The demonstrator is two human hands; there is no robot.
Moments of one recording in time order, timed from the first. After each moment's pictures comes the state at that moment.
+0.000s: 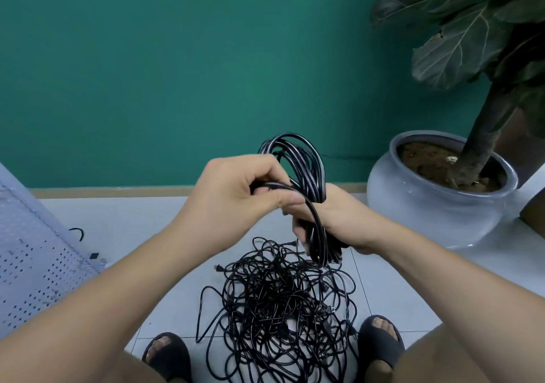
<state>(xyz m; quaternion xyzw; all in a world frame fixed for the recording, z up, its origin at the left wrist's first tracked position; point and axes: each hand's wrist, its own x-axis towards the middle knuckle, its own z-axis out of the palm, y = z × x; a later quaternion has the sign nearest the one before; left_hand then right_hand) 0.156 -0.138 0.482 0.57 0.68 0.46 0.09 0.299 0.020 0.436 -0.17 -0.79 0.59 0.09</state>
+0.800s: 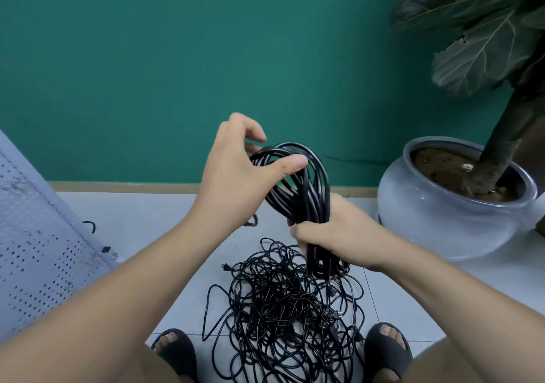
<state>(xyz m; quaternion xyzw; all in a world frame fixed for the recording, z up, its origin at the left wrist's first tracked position) 0.141 -0.125 0.486 0.39 0.76 0.52 0.04 0.291 -0.009 0.450 -0.15 -0.84 0.51 0.09</state>
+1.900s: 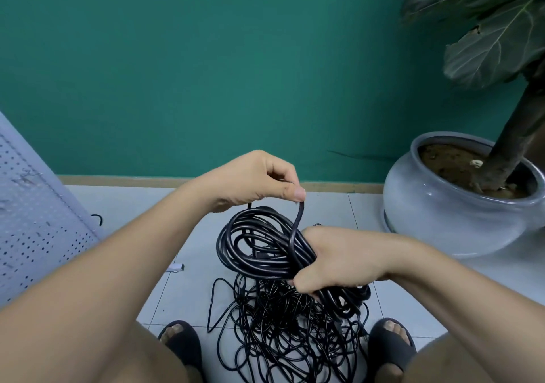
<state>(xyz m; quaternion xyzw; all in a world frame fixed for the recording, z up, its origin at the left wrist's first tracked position) 0.089 -0.104 0.465 0.56 0.67 0.36 0.34 0.290 -0.030 0.451 -0.09 -0.86 0.46 -0.19</state>
